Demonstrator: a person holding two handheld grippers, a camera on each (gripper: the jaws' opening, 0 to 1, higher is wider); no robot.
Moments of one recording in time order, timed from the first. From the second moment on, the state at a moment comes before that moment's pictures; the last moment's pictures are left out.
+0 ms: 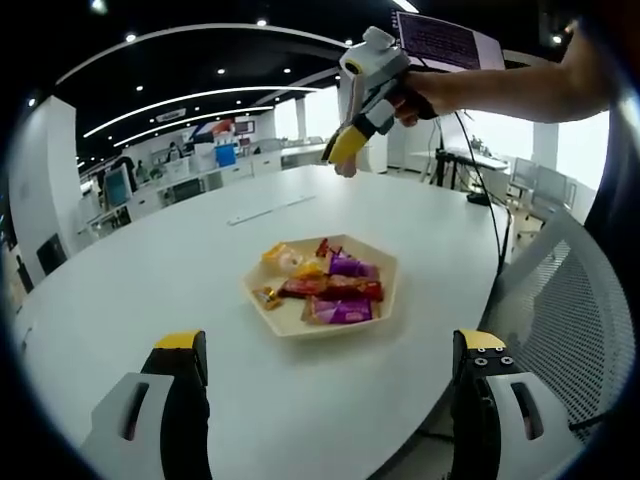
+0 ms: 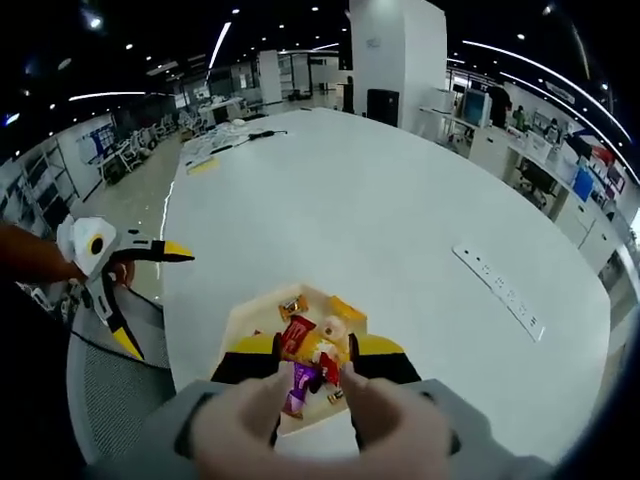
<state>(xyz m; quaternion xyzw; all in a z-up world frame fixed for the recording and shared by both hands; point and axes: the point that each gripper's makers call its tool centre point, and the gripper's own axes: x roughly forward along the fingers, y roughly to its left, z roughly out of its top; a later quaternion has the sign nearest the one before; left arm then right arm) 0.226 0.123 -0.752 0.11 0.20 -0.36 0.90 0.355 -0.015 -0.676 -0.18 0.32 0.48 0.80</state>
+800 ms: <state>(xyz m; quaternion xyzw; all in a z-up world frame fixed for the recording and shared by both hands) 0.225 0.111 -0.740 0.10 0.18 -0.39 0.90 0.317 -0.038 -0.638 -0.13 0.16 0.52 0.83</state>
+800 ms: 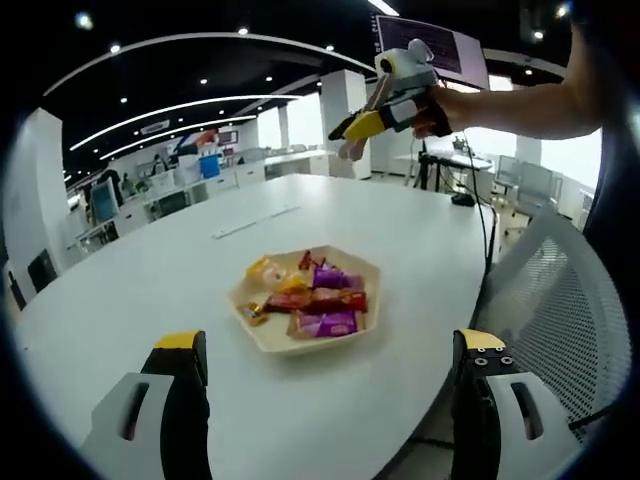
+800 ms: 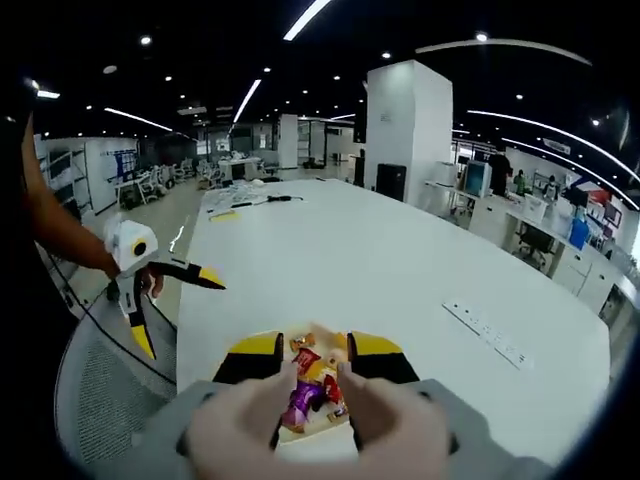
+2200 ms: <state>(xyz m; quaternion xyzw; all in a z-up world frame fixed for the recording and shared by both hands) 0.250 -0.012 -0.634 0.11 0.13 -0.60 0.78 0.243 0.023 -0.604 -0.06 0.06 0.65 0.75</state>
